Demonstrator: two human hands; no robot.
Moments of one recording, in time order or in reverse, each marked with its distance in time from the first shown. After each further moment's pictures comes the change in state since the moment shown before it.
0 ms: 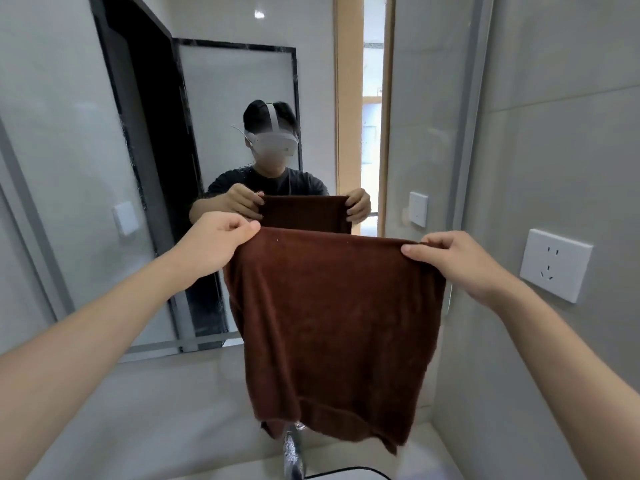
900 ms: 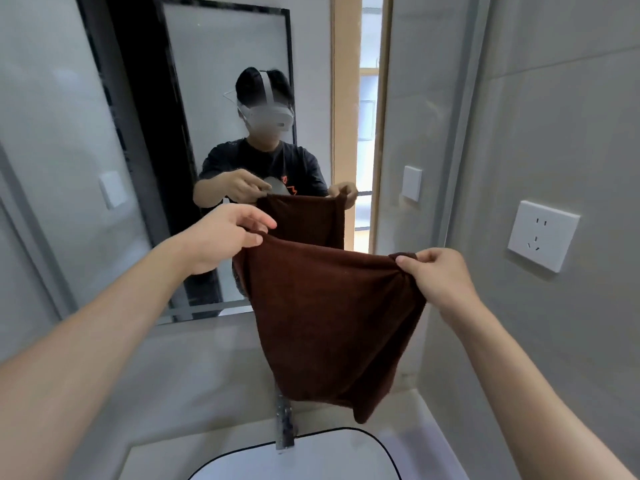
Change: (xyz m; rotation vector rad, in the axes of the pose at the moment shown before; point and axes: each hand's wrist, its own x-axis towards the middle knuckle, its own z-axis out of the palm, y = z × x) left_hand -0.011 -0.012 0.028 -0.101 -0.266 -0.068; right_hand -0.027 0.041 0.048 0.124 0.298 0.254
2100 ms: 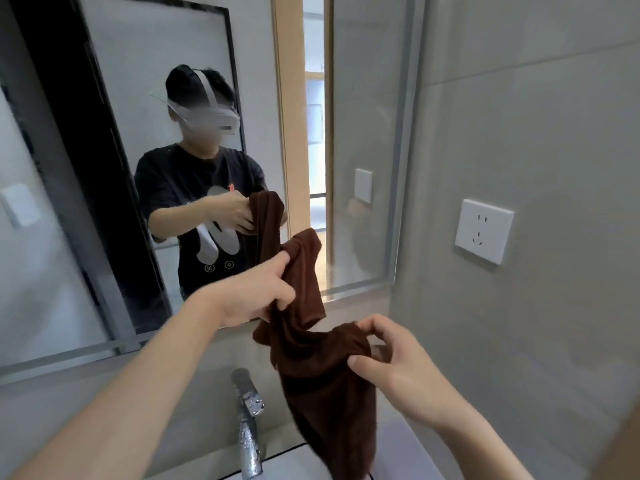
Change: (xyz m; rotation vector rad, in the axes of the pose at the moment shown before) left_hand 0.013 0.004 0.098 -0.289 -0.578 -0.086; right_hand -0.100 0.038 -0.007 0.146 -0.430 -0.098
